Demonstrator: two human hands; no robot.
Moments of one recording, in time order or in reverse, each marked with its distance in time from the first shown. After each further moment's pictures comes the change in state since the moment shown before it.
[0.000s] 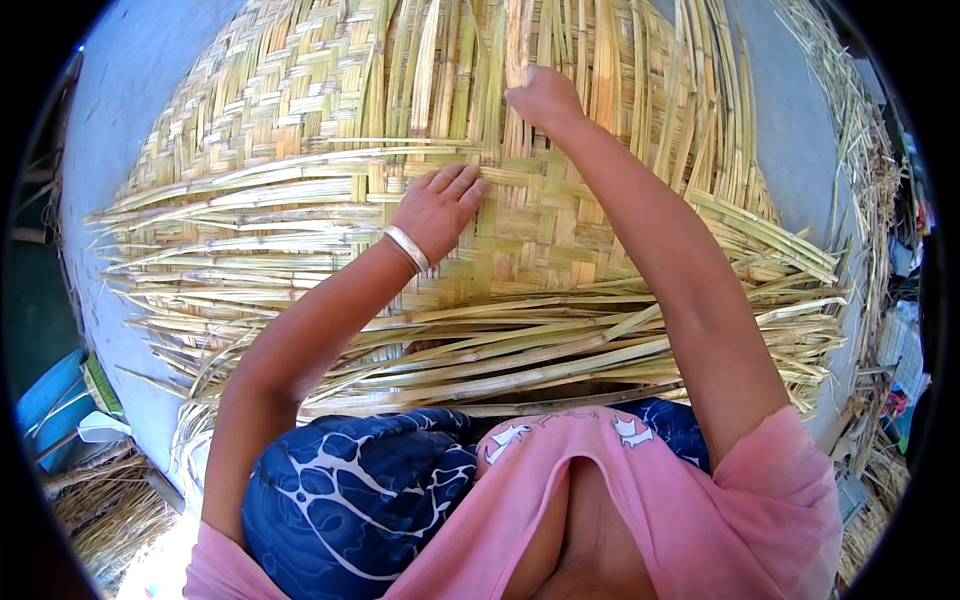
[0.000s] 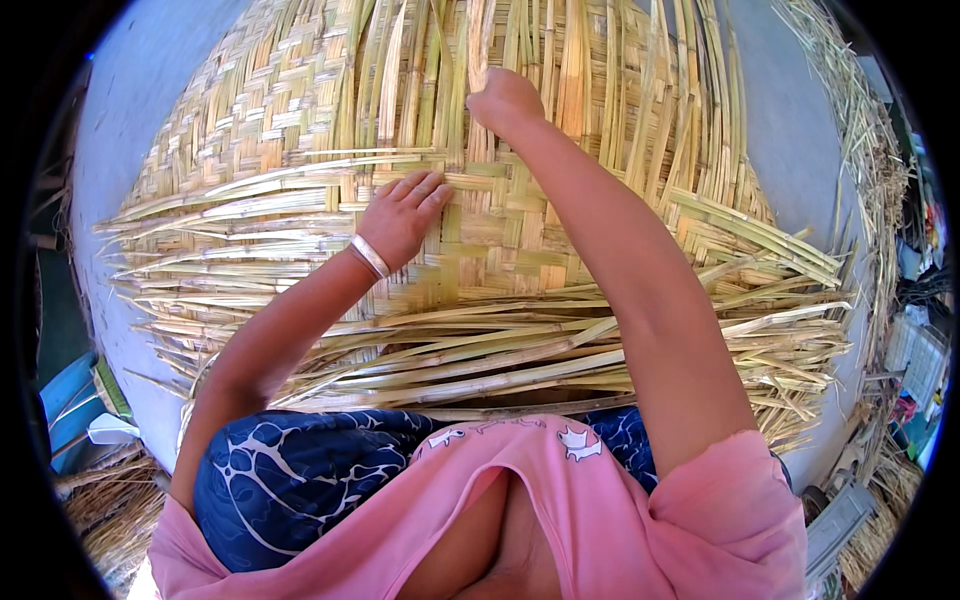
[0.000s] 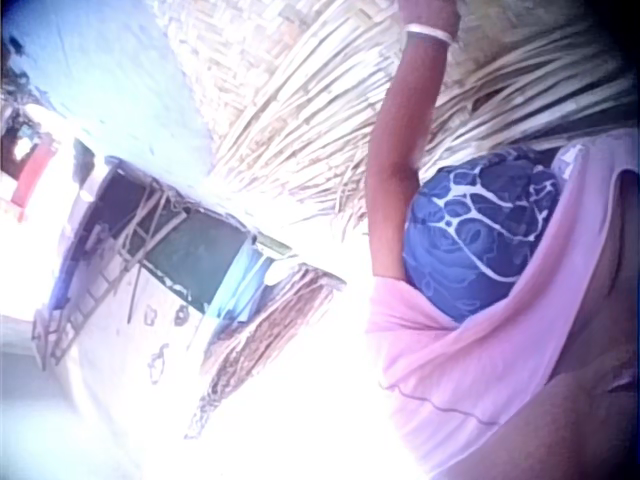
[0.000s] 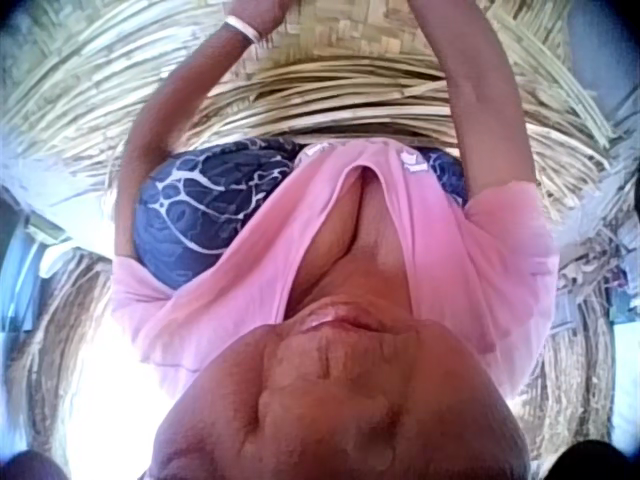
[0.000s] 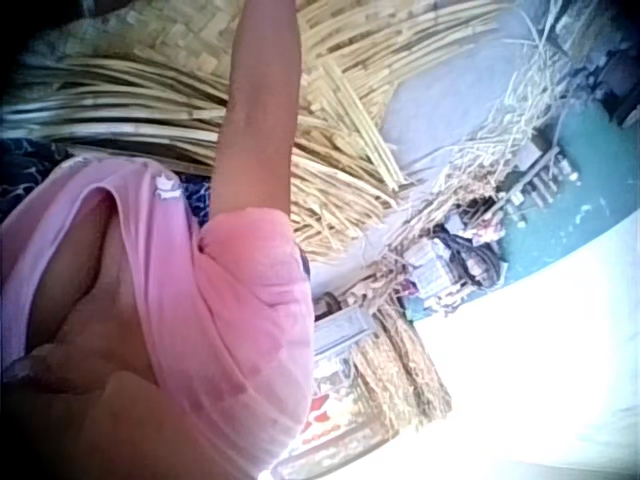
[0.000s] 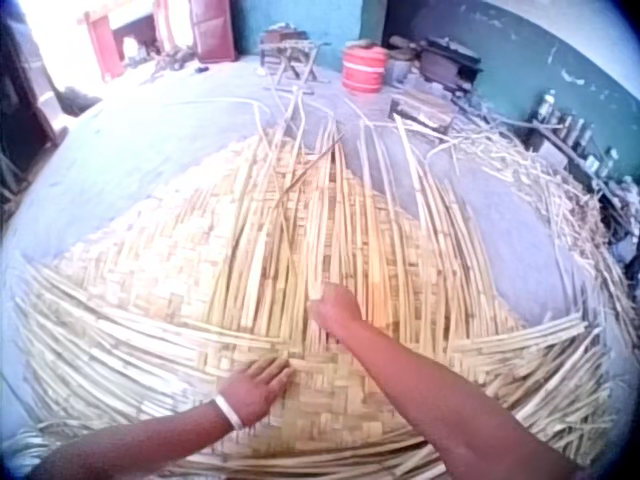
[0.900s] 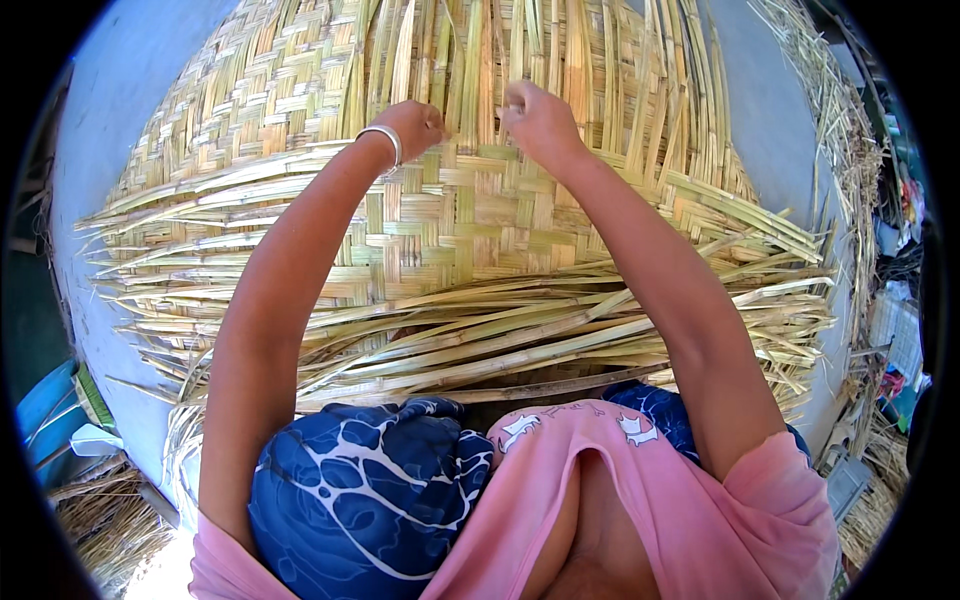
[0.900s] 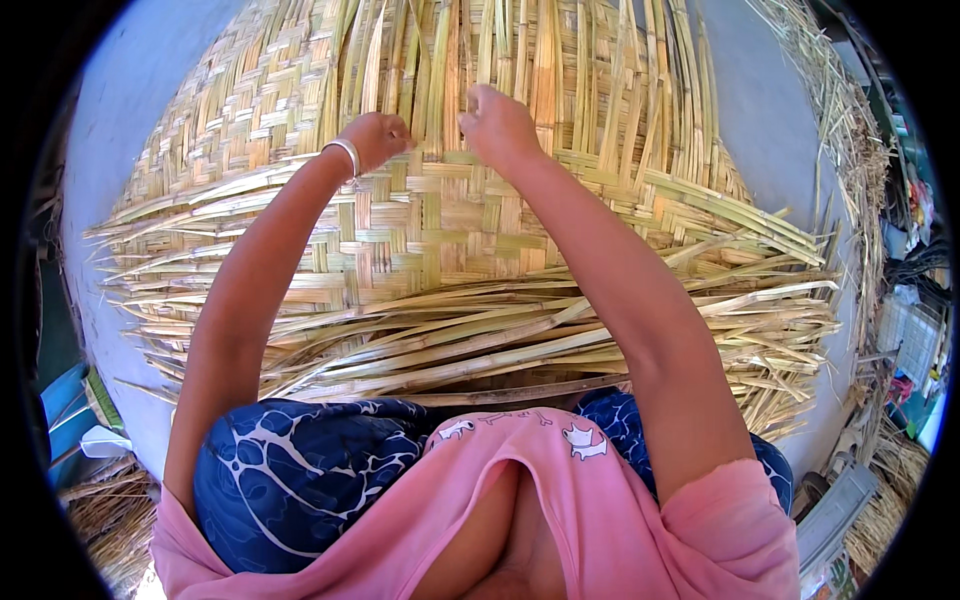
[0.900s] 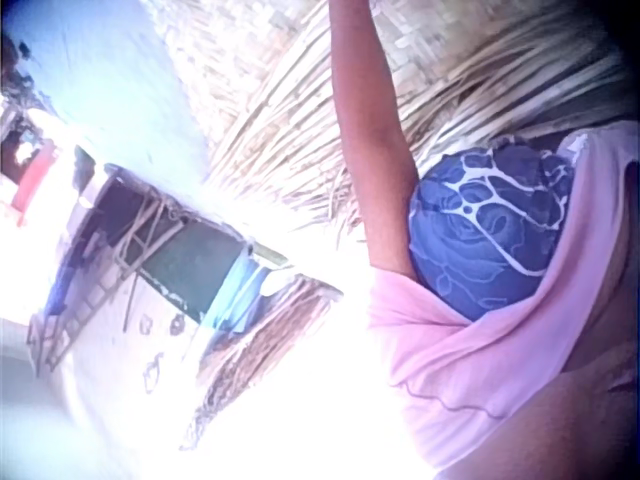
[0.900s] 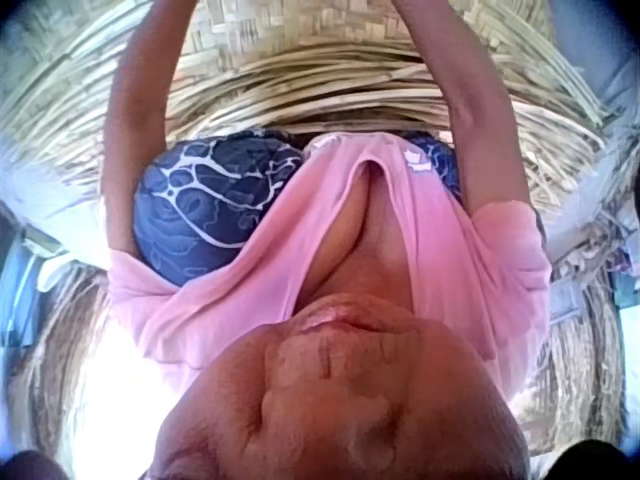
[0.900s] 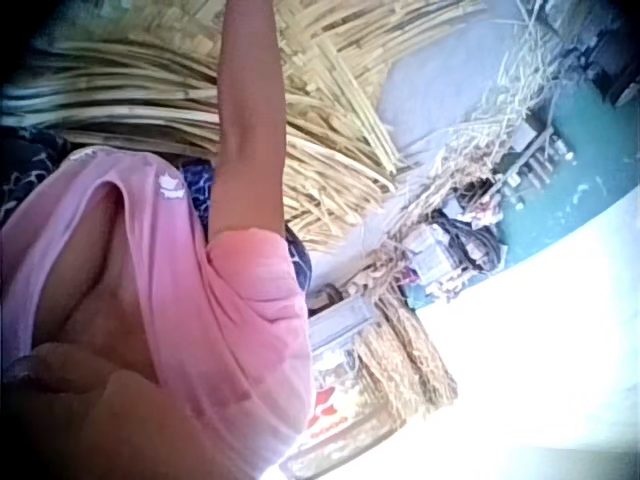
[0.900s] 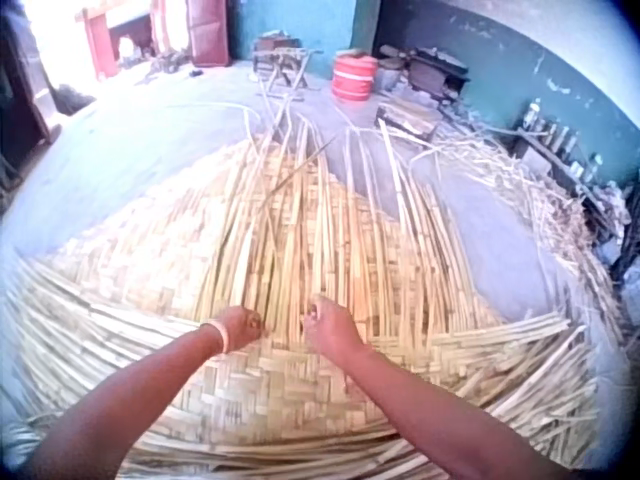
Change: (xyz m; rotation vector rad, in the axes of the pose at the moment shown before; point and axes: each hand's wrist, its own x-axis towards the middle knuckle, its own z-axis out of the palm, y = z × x) left_hand 0.075 -0.067 -0.026 -0.459 -0.356 -0.433; right_hand -0.066 0.020 -0.001 0.132 0.152 -0.225
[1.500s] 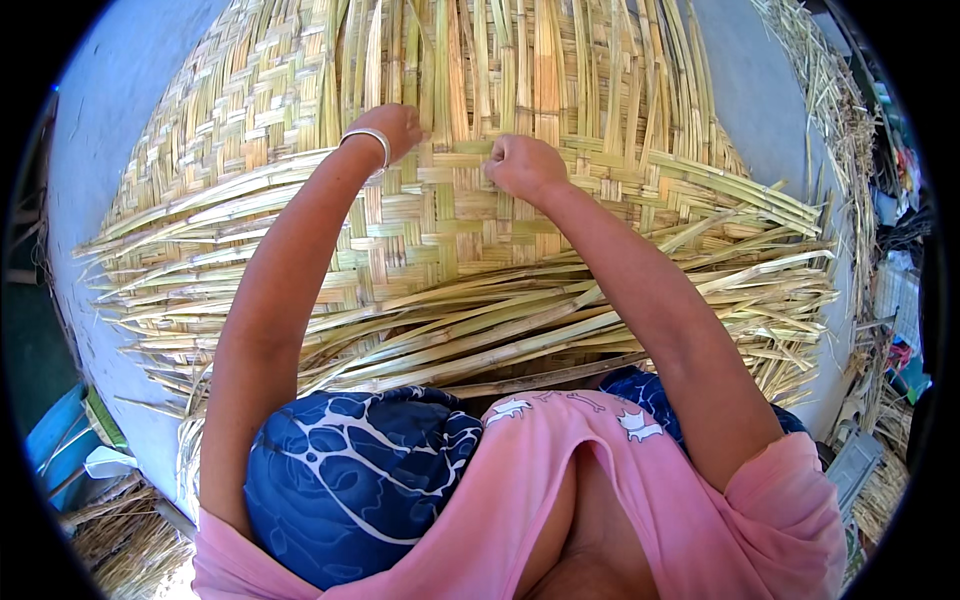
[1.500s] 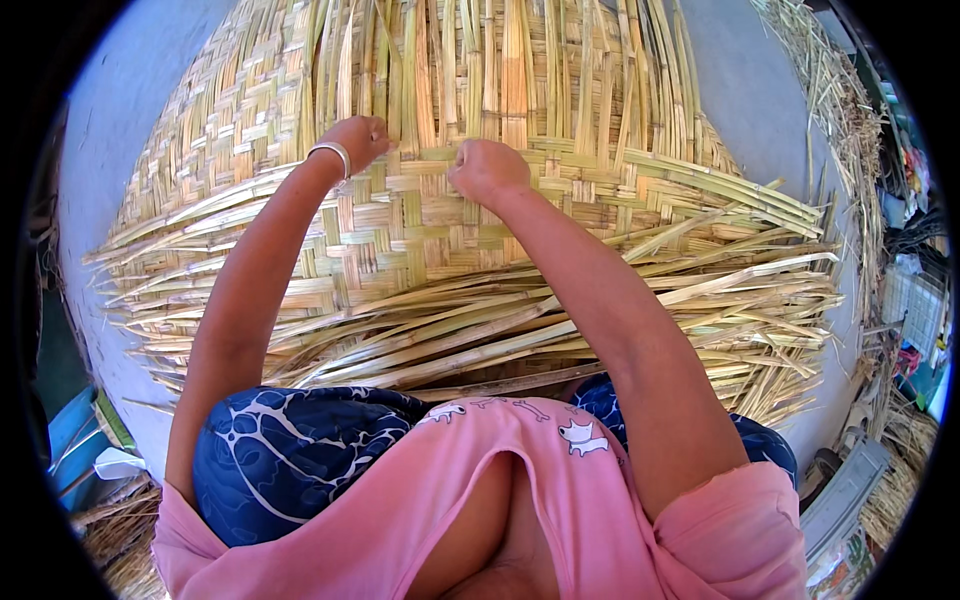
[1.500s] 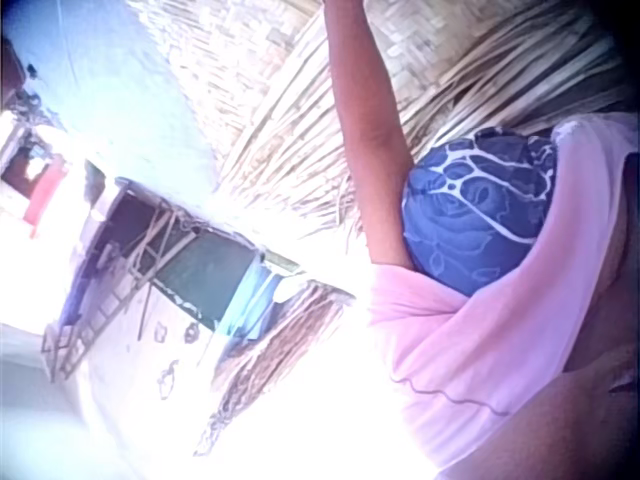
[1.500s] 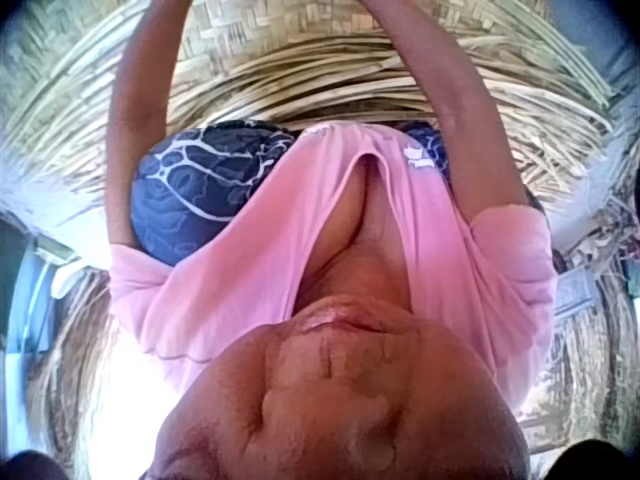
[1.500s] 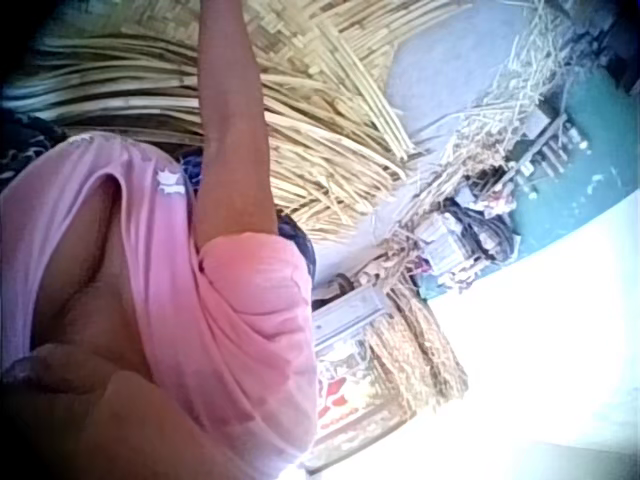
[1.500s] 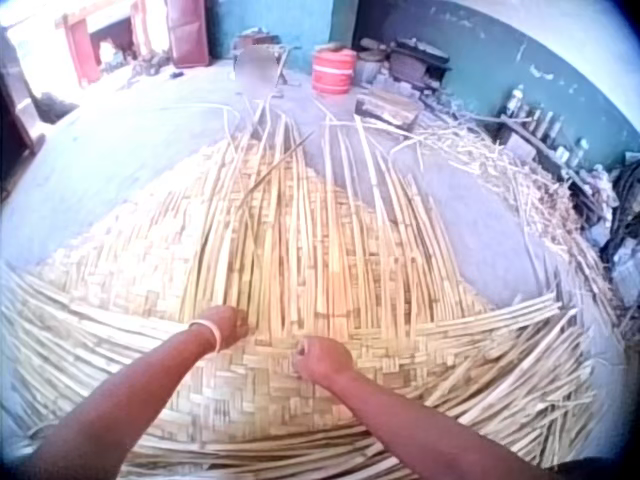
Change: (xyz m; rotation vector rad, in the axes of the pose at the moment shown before) left_hand 0.000 0.021 0.001 0.196 -0.021 -0.049; right_hand -0.048 0.012 0.000 -0.177 -0.368 0.292
